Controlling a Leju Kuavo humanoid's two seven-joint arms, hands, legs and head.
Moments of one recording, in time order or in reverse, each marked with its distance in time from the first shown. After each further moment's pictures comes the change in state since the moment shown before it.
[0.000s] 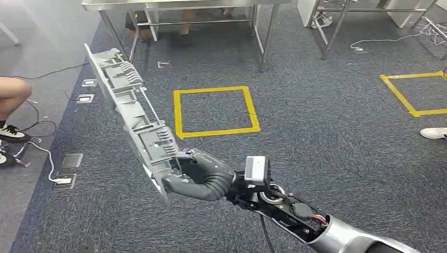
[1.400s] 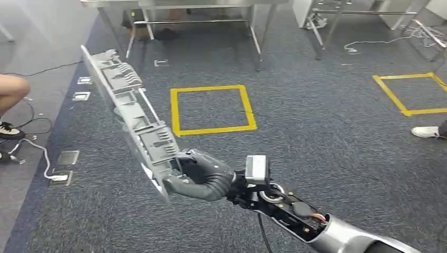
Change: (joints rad) left arm 0.012 0.001 0.000 0.000 0.027 0.046 -0.020; right arm -0.010 0.000 0.005 0.019 -0.014 0.026 -0.009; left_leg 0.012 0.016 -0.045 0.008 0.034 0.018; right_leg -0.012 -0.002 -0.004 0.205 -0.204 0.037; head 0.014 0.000
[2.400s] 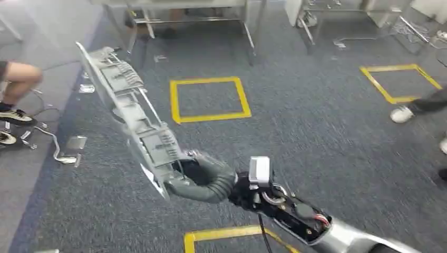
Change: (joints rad) left arm 0.006 0.007 0.000 0.001 -0.004 -0.013 -0.010; right arm 0.005 -0.003 -0.001 -0.019 -0.004 -0.010 0.004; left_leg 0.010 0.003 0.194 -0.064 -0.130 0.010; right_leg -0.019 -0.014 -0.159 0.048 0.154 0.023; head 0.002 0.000
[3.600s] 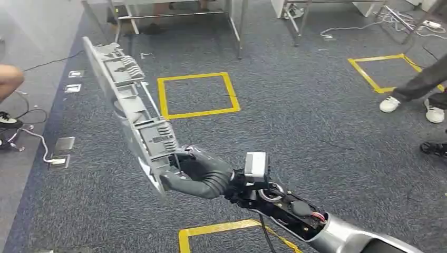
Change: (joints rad) left arm 0.000 -0.002 0.000 0.000 0.008 0.020 -0.060; right arm 0.000 -0.003 -0.002 -0.019 -0.014 -0.029 0.015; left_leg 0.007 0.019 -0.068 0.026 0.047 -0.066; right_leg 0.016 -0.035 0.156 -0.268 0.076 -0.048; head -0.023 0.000
